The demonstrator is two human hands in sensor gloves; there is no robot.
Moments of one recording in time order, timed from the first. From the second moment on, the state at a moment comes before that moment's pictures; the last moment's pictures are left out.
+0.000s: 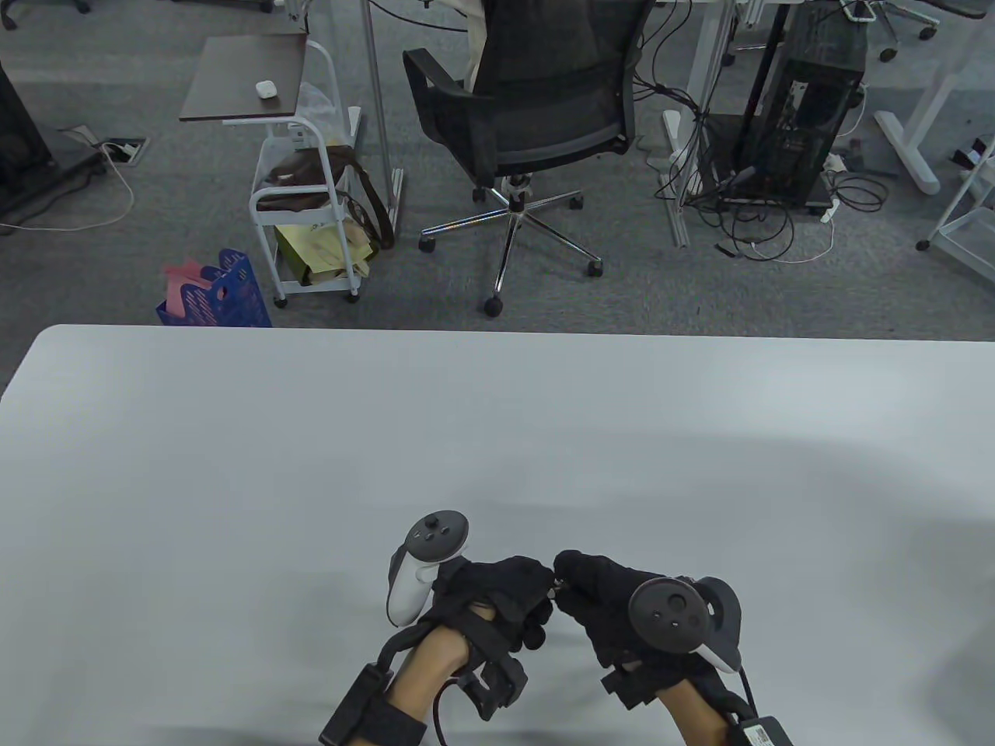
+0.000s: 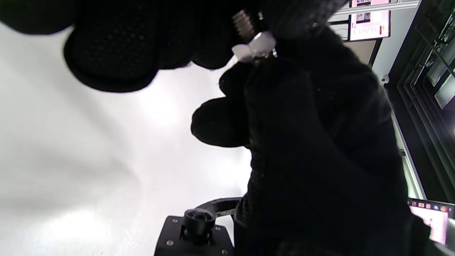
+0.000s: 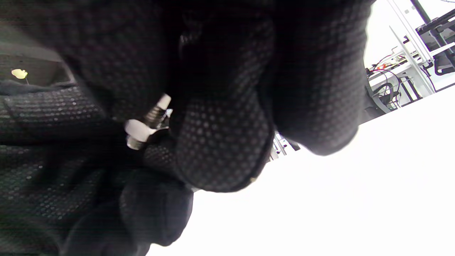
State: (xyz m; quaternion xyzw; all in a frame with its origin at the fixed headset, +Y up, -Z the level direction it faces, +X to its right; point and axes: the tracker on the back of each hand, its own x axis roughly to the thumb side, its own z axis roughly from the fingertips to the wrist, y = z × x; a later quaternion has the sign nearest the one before) left_hand -0.066 -0.740 -0.334 -0.32 -0.12 0.61 0.72; right_hand 0.141 -0.685 -0.292 0.21 -0.14 0.93 0.27
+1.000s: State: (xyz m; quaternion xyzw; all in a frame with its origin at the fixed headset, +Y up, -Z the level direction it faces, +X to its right) left_hand -0.068 -0.742 -0.333 -0.32 -0.12 0.61 0.72; right_hand 0.142 -0.685 -0.292 0.21 -0.14 0.93 0.28
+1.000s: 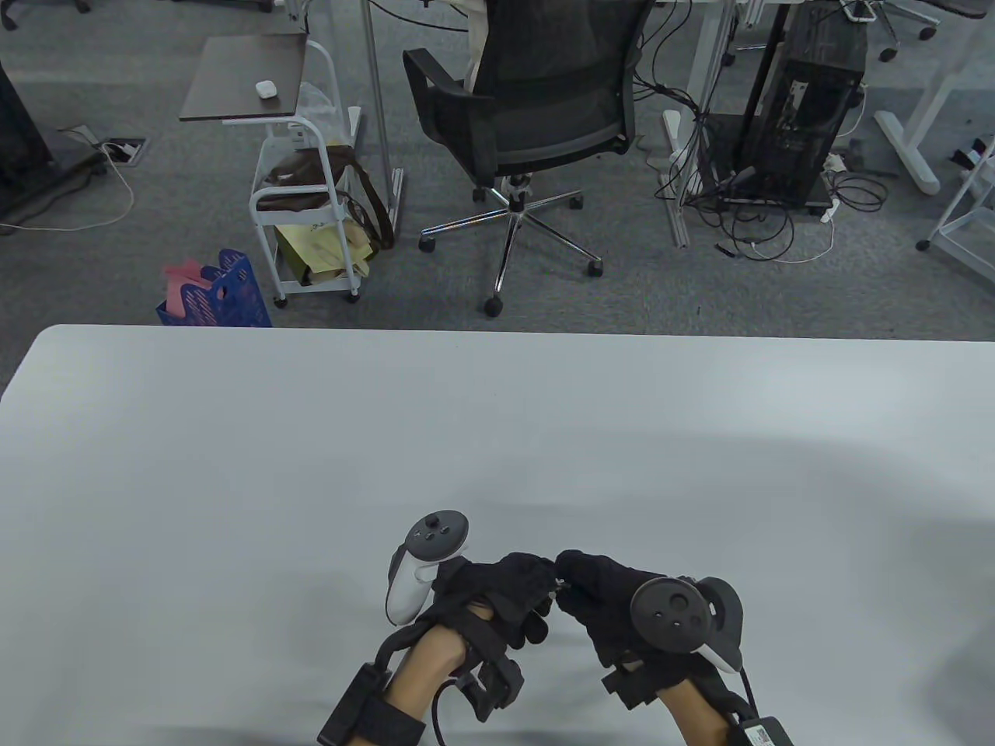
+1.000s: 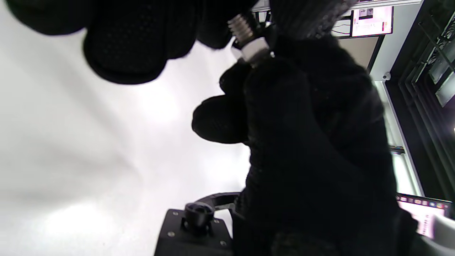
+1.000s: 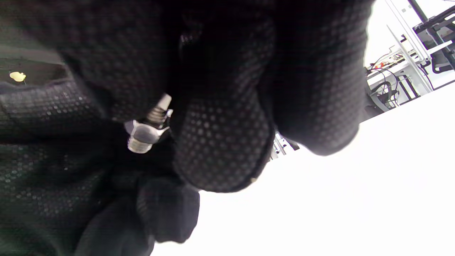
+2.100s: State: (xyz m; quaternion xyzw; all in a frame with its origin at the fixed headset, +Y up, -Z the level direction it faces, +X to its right) left_hand -0.066 -0.741 -0.336 -0.34 -0.14 0.61 0.70; right_hand 0.139 -0.681 -0.290 0.22 -0.16 0.93 0.24
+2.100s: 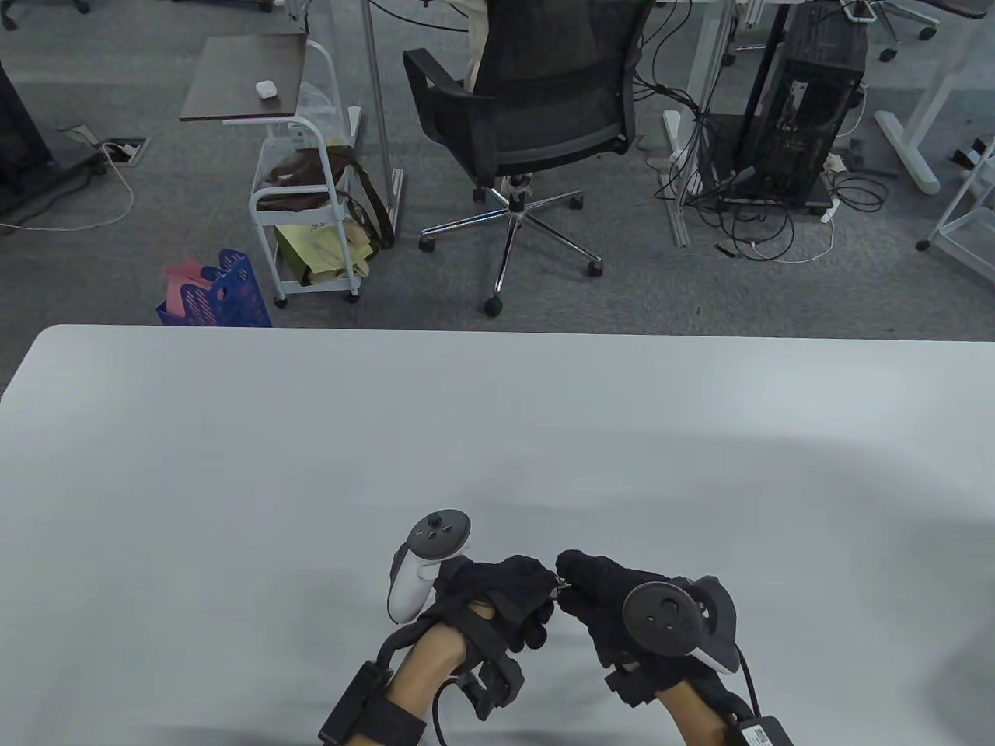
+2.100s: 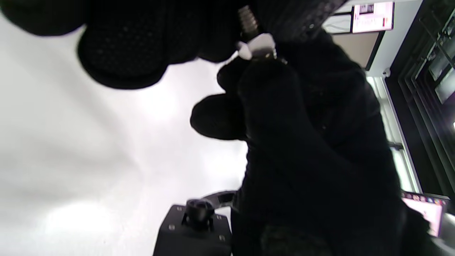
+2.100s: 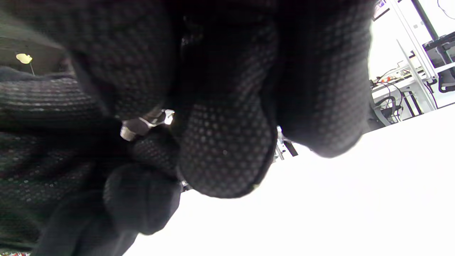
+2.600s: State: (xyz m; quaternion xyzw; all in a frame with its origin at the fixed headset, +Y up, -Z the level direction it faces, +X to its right) left_hand -0.069 -0.739 -0.334 -0.32 -0.12 0.63 0.70; right_hand 0.144 -0.680 -0.291 0.21 -0.16 0.92 0.28
